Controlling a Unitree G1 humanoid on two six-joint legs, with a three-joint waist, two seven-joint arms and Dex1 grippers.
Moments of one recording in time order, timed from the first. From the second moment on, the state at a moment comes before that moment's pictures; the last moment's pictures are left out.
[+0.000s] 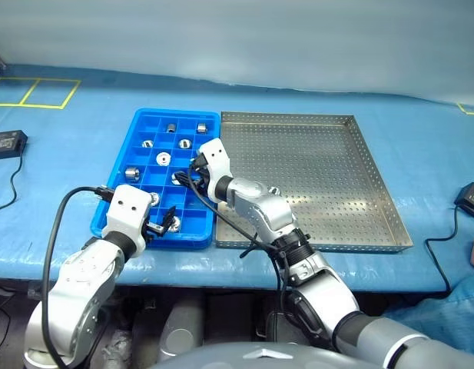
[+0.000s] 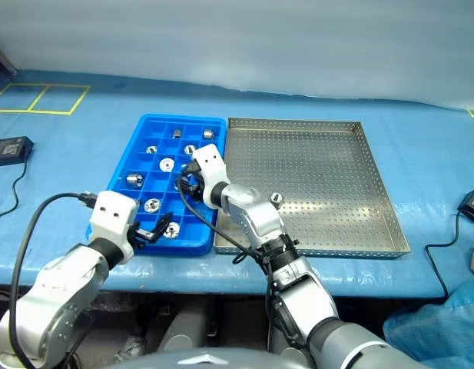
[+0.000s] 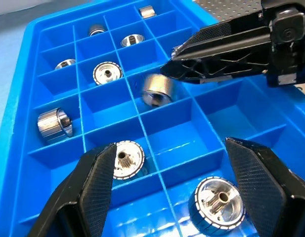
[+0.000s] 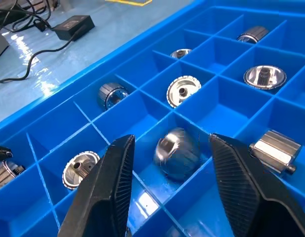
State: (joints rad) left arm 0.11 0.43 0.07 -0.87 -0.24 1.00 -0.20; right arm -0.66 0.13 0.26 0.30 0.22 0.53 0.36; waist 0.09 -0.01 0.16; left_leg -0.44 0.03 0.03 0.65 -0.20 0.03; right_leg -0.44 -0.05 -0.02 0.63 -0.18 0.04
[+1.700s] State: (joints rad) left arm -0.03 0.37 -0.15 -0.63 -0.29 0.82 -0.36; right arm -0.31 -0.06 0.15 -0.22 0.09 0.92 0.10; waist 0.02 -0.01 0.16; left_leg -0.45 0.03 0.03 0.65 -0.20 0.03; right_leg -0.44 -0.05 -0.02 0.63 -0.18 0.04
